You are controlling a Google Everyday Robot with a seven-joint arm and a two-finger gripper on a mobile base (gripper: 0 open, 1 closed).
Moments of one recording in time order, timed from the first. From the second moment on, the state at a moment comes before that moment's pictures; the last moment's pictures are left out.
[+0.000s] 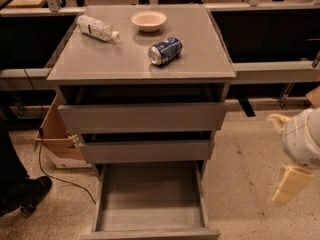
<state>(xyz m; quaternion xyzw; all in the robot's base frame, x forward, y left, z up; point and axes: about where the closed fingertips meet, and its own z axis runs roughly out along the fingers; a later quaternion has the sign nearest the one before) 0.397 -0.244 0.822 -0.61 0.77 -0.03 0.17</state>
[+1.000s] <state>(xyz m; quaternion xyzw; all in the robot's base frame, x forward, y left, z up) 0.381 -0.235 0.719 -0.62 0.77 0.00 0.16</state>
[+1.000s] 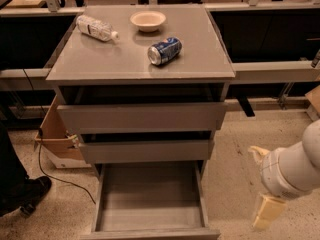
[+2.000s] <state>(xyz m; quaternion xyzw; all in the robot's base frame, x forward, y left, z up) 0.345 -0.205 0.537 -0.66 0.74 0.05 0.15</state>
